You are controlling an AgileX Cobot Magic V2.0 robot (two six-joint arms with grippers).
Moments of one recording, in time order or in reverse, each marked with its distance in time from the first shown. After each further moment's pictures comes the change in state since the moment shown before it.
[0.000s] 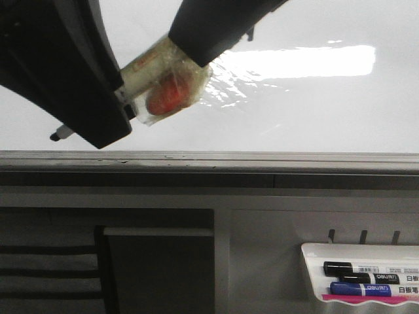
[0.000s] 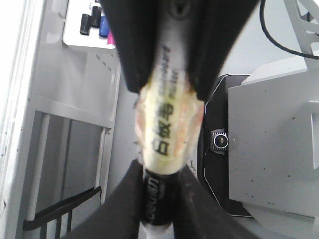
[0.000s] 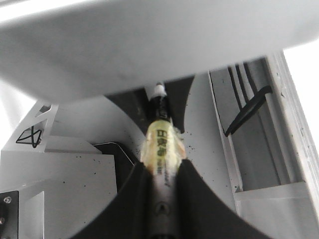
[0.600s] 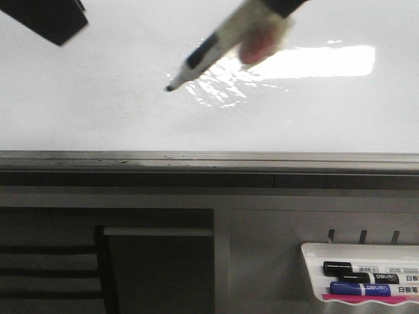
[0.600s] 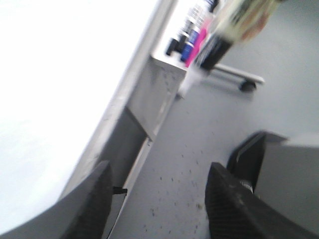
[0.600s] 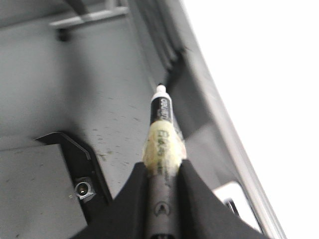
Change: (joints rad) left arm 0.228 -0.142 -0.030 -0.042 -0.025 -0.128; right arm 0.000 -0.107 -0.059 -0.405 0.045 0.432
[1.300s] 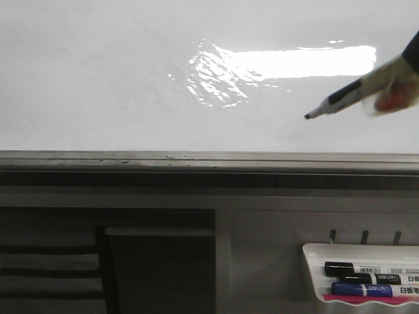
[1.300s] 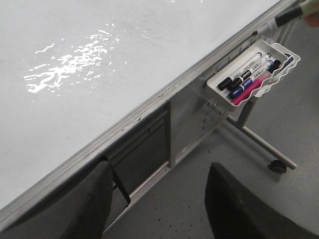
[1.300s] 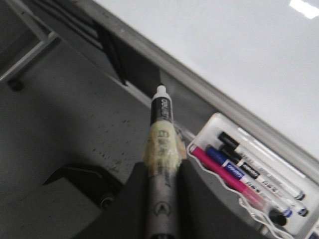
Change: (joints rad) left arm 0.277 -0.383 0.337 -0.182 -0.134 -0.017; right arm -0.243 -0.185 0.305 0.047 -0.121 0.206
